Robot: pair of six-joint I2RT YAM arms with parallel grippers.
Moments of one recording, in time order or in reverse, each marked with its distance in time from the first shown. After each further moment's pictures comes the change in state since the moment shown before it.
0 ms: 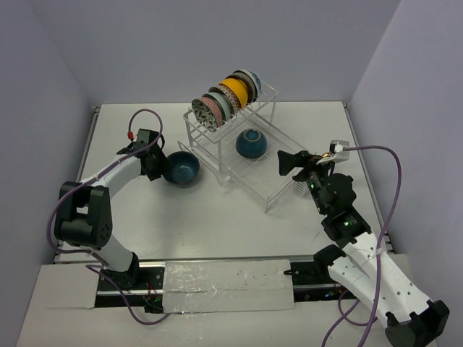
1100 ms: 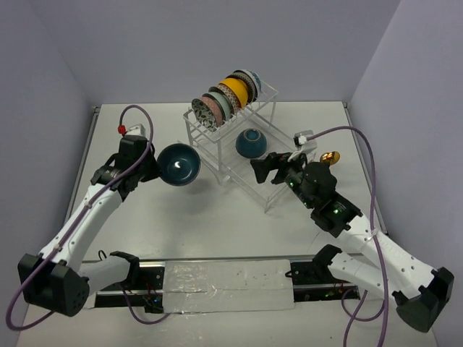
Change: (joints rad) left arm -0.088 -0.449 -0.047 -0.163 -0.045 0.158; right arm 0.168 0.151 0.112 -0.080 -0.077 -0.091
